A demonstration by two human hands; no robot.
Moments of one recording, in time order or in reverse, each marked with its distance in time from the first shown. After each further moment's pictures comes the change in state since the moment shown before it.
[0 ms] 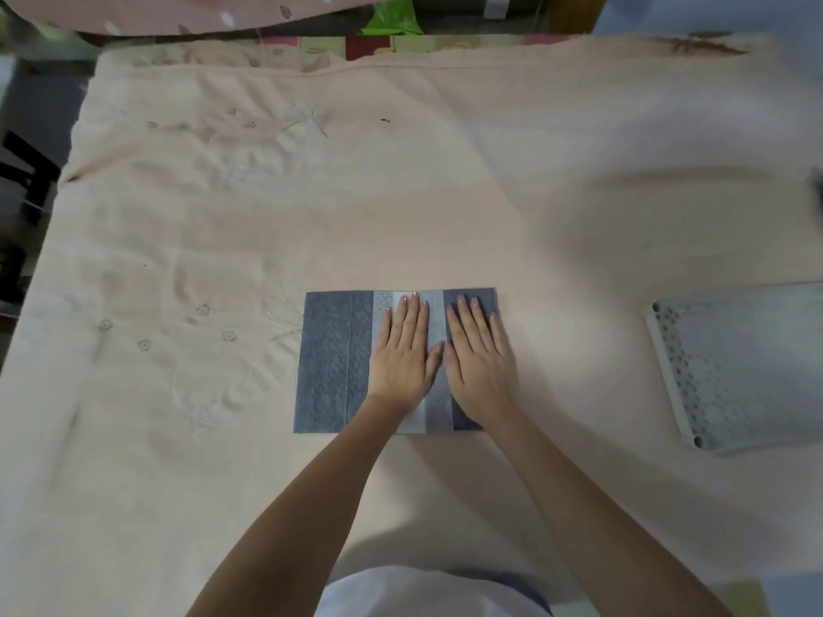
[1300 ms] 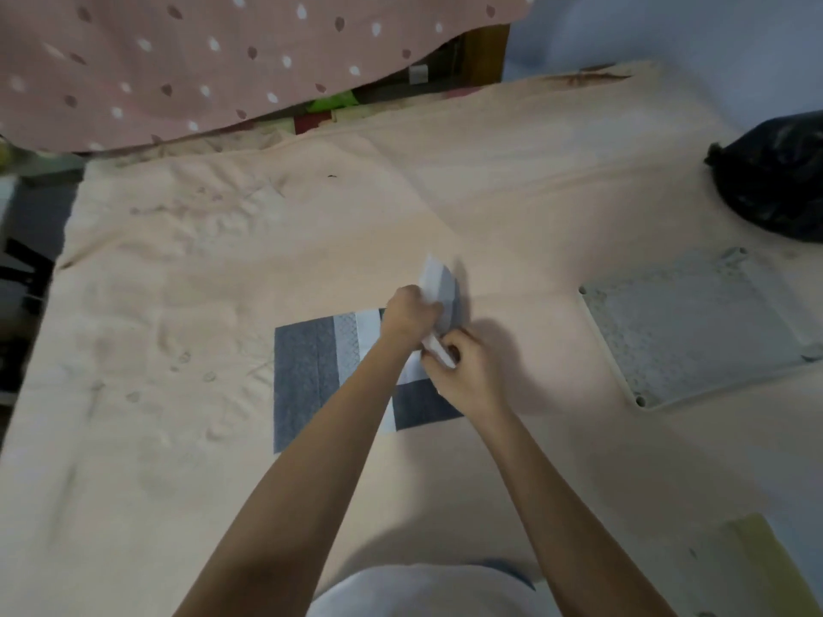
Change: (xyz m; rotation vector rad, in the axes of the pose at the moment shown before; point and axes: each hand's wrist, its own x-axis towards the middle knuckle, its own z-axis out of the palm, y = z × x) left_hand 0.065 0.075 -0.089 -0.762 -0.189 -0.340; right_hand -0.034 0.011 -0.062 0.806 0.147 0.430
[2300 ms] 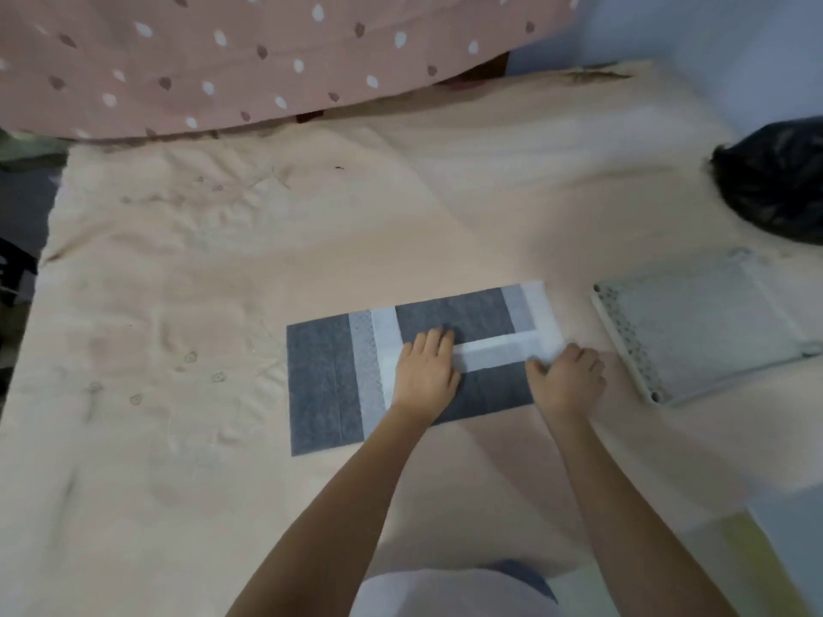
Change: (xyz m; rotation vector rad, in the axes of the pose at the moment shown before) left_hand -0.040 -0.081 0.024 0.661 0.021 0.526; right_hand 0.005 0.067 -0.030 -0.637 0.293 0.468
